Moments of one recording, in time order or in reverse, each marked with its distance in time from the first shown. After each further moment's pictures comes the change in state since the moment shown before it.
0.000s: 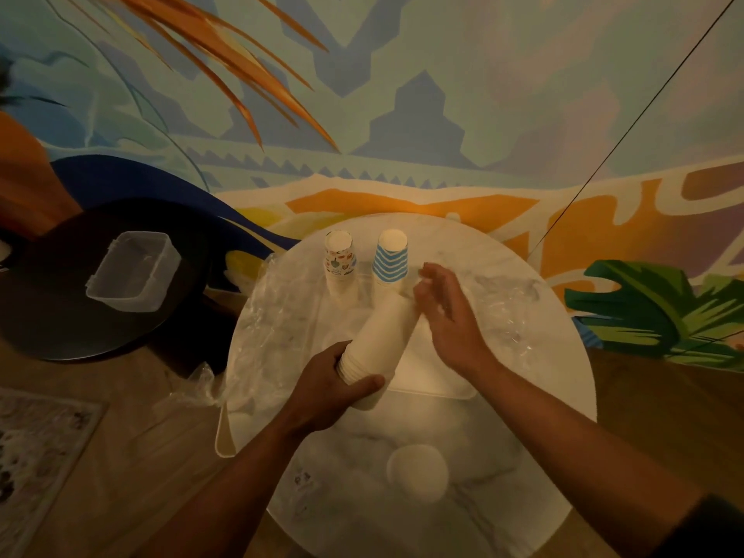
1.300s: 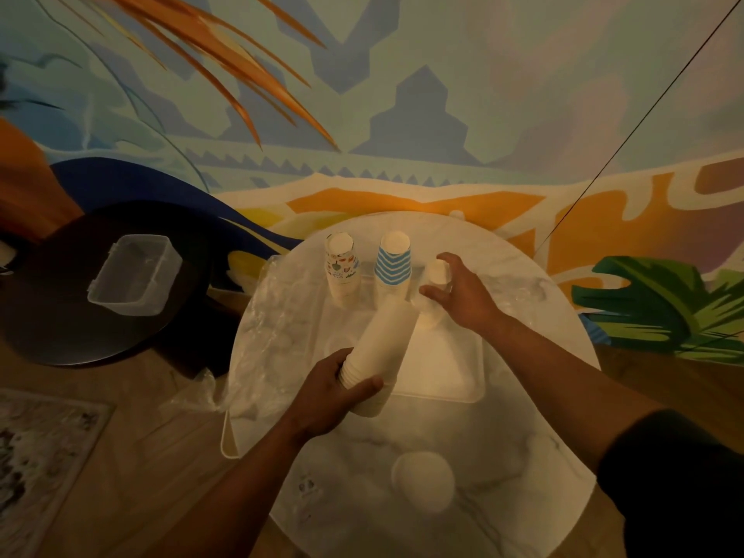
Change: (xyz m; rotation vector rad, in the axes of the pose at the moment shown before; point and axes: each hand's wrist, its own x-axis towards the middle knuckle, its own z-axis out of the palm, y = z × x) left_hand 0.007 -0.006 -0.002 -0.071 -0.079 -0.043; right_hand 0.093 0.069 -0.038 -0.571 -0.084 0.032
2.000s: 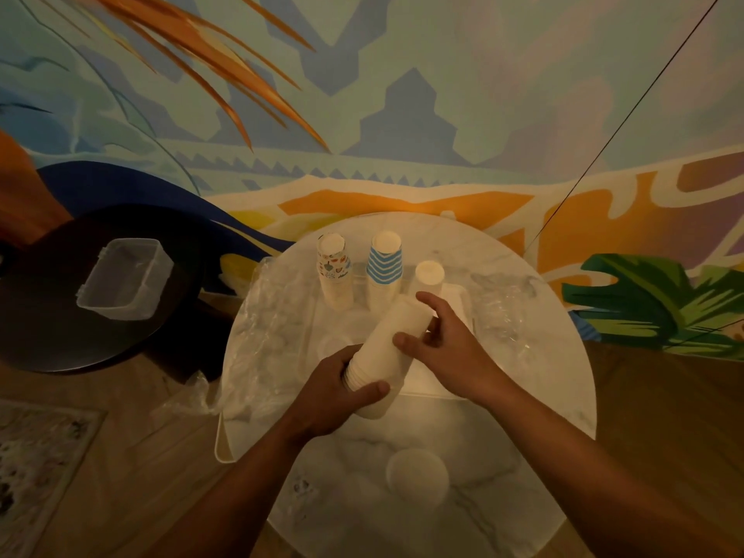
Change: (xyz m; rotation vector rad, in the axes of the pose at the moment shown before) left_hand -0.003 0.016 0.011 -0.010 -0.066 0.066; right_hand -0.124 -0.082 -0.015 0.647 -0.209 0.144
